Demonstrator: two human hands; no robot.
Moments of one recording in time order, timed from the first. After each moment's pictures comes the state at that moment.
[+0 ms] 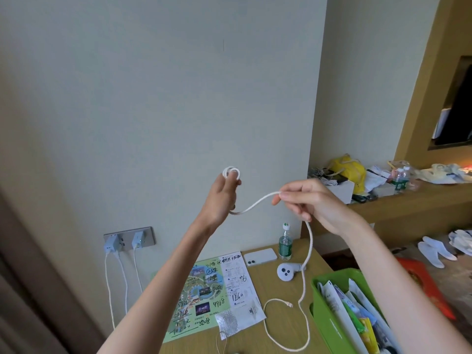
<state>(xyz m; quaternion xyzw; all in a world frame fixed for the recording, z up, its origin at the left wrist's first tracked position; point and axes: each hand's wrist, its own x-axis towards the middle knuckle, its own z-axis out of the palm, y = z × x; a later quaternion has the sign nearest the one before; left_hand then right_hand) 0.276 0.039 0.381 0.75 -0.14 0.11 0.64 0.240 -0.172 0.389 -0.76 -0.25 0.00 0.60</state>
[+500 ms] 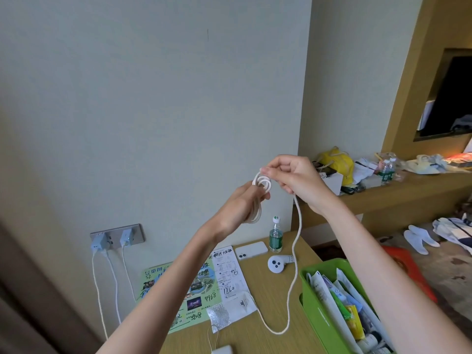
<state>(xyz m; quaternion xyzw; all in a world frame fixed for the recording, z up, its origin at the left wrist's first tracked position) 0.243 -0.004 0.383 0.78 -0.25 -0.02 0.58 0.255 -0.167 0.402 -0.78 -0.19 -0.16 0.58</state>
